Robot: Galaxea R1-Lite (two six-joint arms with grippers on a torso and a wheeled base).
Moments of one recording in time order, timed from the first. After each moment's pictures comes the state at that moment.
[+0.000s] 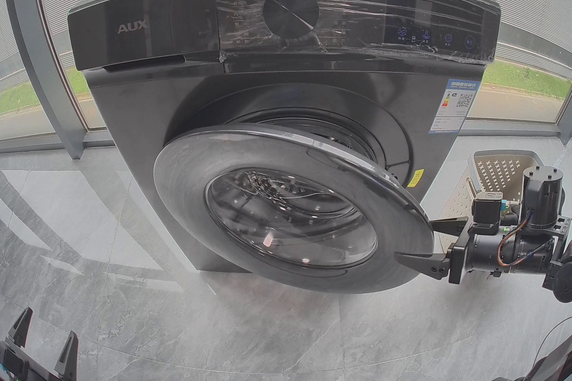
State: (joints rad) left arm 0.00 0.02 -0.02 0.00 -0.01 -0.01; right arm 0.40 1.51 -0.42 -0.71 0.39 0.03
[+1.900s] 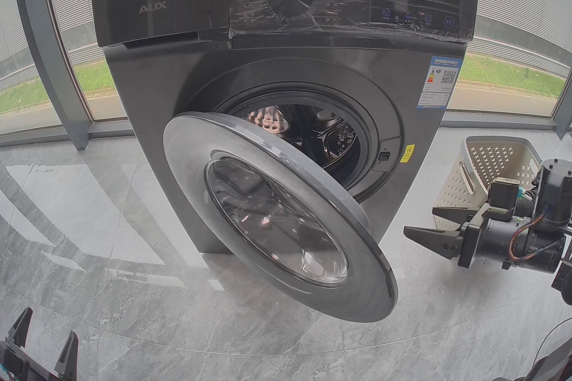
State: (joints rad) left arm 0.00 0.02 -0.02 0.00 -0.01 -0.01; right arm 0.42 1.44 -0.41 -0.78 0.33 0.20
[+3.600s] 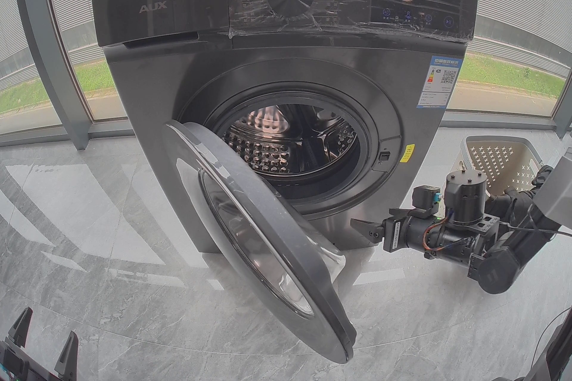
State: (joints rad) left arm 0.00 0.02 -0.02 0.00 -0.01 -0.01; right arm 0.46 1.97 -0.62 -1.02 0.11 0.19
